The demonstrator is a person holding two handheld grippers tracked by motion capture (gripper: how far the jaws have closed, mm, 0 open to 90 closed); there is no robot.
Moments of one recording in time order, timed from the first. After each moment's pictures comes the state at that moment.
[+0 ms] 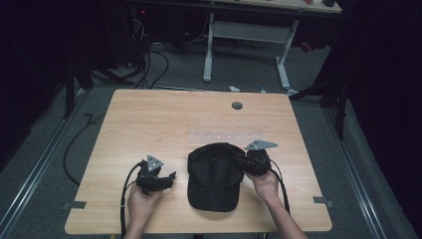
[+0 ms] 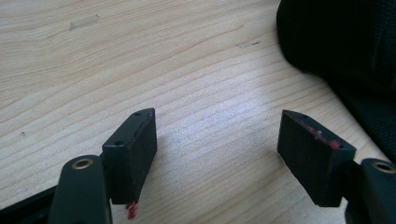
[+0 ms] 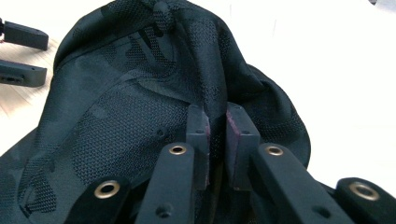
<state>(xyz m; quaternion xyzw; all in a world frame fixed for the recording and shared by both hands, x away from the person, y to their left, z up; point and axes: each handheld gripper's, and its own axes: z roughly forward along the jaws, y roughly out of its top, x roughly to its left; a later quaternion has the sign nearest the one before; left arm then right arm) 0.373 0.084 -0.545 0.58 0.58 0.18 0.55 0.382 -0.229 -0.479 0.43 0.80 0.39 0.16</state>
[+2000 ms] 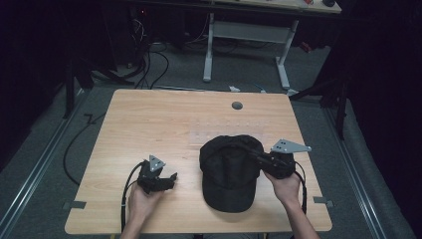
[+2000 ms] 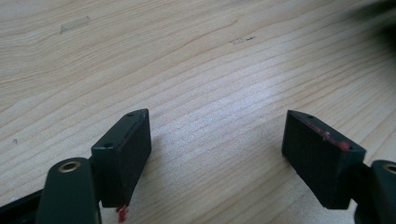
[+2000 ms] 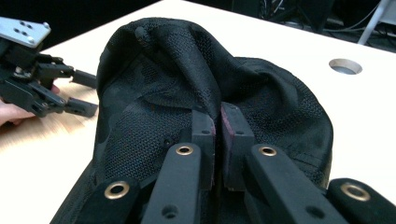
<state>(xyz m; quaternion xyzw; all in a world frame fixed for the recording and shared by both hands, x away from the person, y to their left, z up) 0.373 0.080 -0.546 0.60 0.57 0.18 0.54 0.346 -0.273 -0.428 0.38 0.77 0.47 0.18</state>
